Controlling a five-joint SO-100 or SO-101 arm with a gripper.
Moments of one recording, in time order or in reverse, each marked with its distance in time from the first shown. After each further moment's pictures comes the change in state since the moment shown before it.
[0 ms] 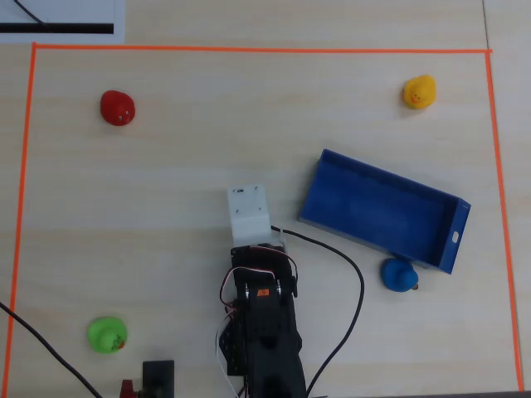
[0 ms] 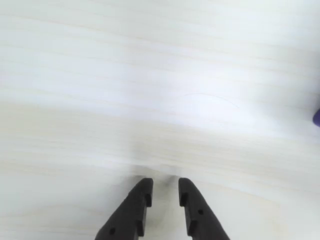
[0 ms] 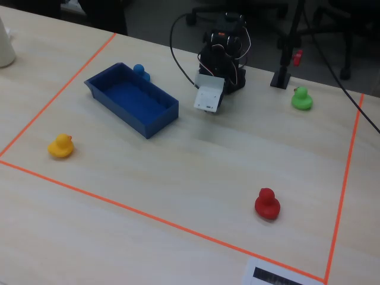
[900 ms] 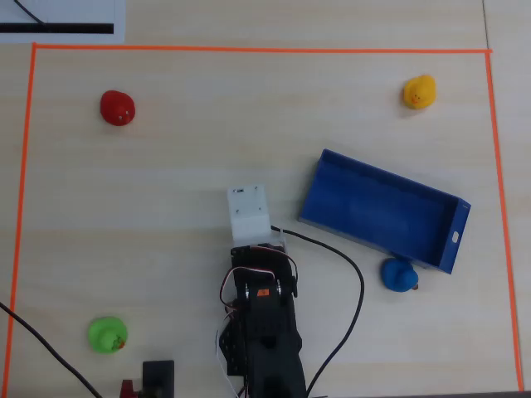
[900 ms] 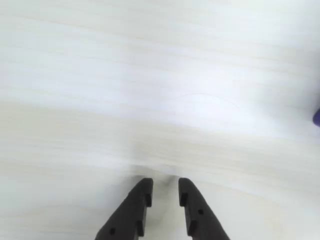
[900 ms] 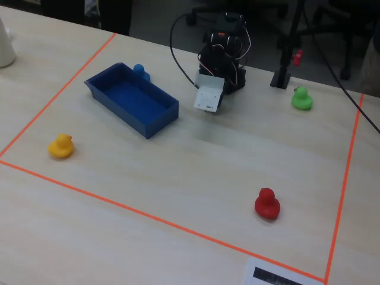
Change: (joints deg) arm 0.0 0.0 0.0 0.0 0.0
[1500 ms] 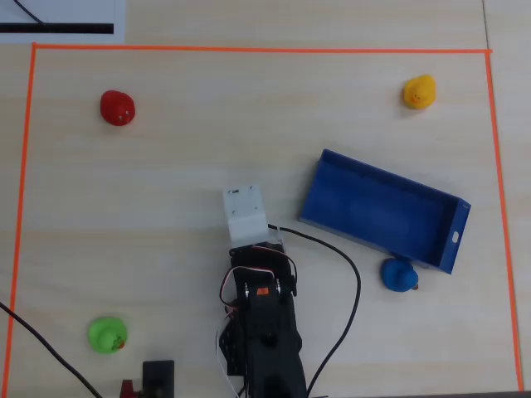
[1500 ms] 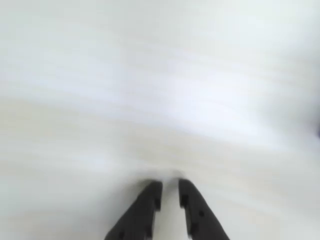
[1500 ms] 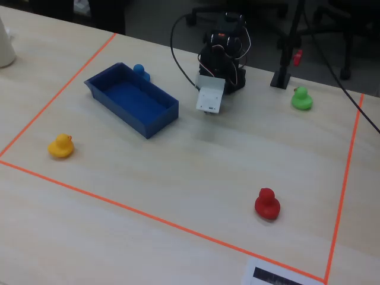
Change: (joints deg) arm -1.2 -0.6 1.2 -4.4 -5.4
